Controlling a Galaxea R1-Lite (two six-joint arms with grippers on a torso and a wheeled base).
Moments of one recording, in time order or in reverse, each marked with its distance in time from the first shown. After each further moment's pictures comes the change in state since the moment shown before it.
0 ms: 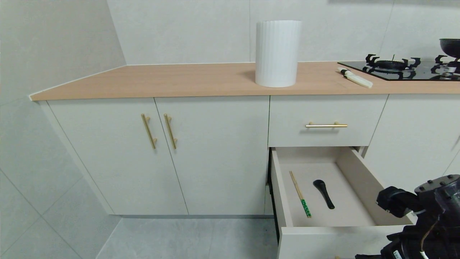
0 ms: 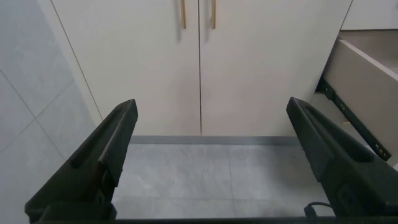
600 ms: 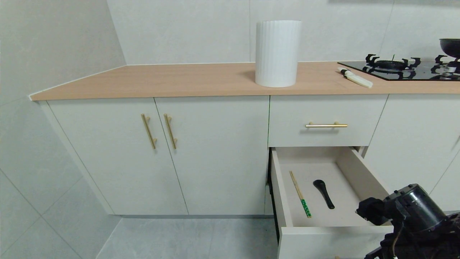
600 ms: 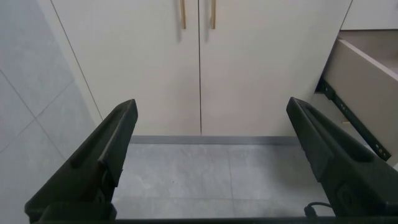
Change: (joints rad) left arm 0.000 0.000 0.000 0.000 0.001 0.000; right arm 0.038 0.170 0.003 -0.044 -0.013 0.075
